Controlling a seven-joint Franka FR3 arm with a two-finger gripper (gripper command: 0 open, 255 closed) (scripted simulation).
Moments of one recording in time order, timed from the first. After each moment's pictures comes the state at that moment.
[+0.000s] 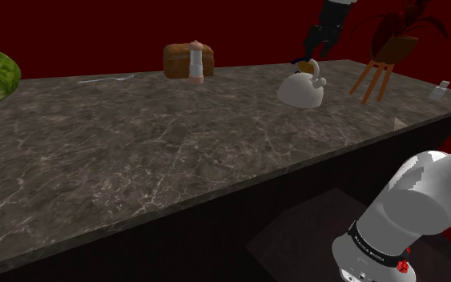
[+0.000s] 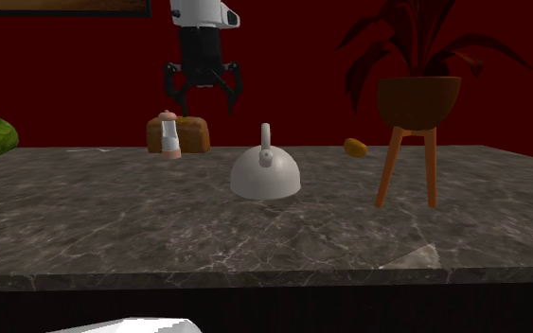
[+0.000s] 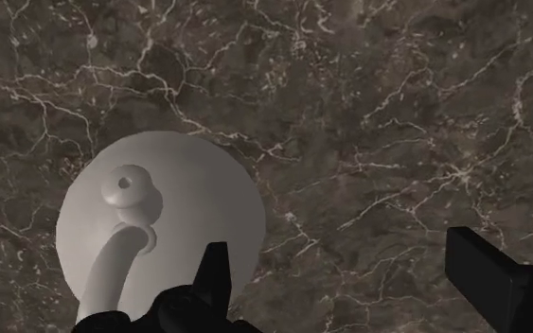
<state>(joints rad) -0.05 -0.49 -0.23 -2.01 -0.12 1.68 -0.18</state>
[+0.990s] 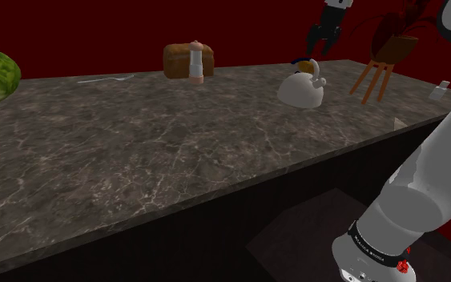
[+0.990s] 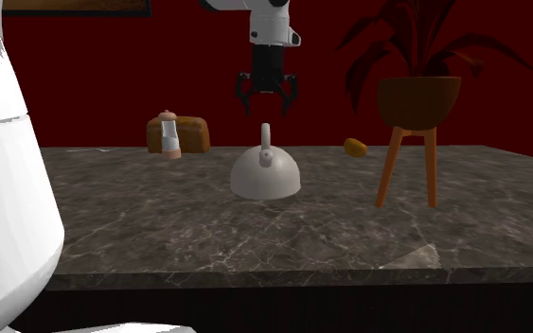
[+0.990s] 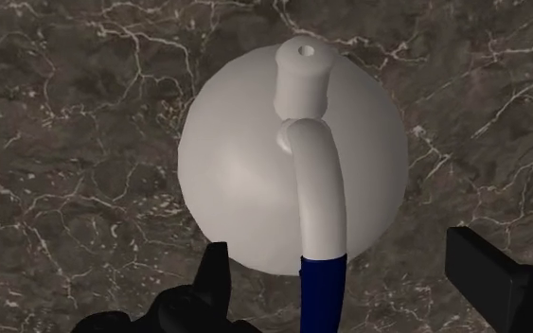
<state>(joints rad) -0.12 -0.04 -0.47 -1.59 0.05 1.64 -0.36</state>
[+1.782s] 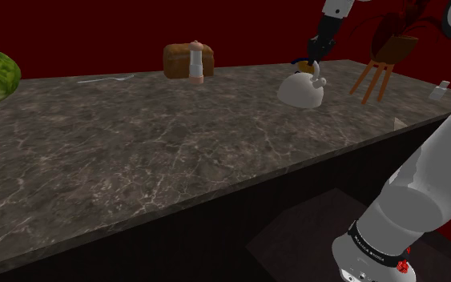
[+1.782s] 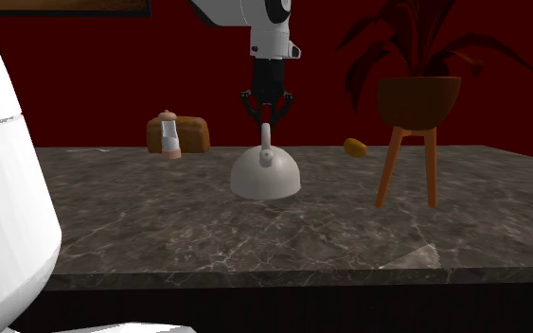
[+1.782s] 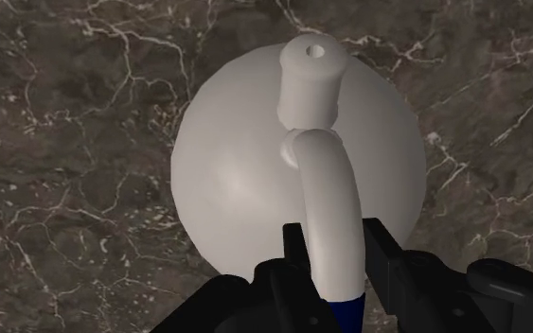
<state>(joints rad) -0.12 -0.06 -0.46 -1.69 0.05 1.71 -0.36</state>
